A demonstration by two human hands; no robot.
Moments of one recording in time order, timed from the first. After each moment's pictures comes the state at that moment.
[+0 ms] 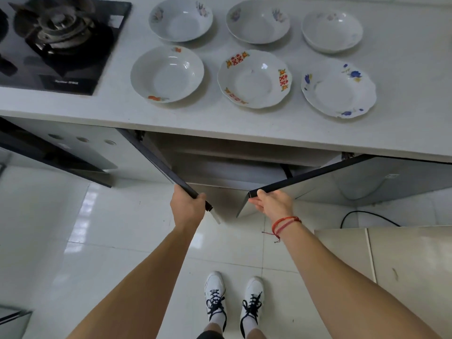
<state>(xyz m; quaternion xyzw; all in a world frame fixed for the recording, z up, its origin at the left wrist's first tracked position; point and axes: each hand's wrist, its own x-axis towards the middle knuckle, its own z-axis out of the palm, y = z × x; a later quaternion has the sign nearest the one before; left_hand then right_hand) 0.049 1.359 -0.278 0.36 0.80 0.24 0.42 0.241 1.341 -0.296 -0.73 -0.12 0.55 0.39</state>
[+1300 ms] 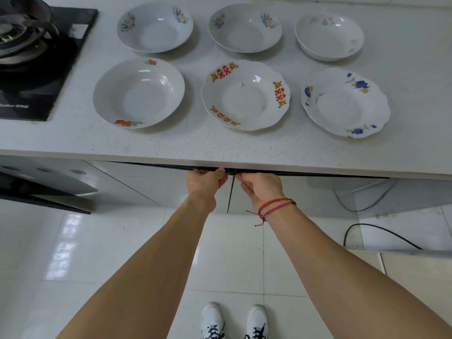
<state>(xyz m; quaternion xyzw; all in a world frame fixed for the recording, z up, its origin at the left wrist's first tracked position) 0.121 1.502 -0.307 0.17 0.64 0.40 0.63 0.240 1.478 -0.320 -0.65 -0.03 0.58 0.49</state>
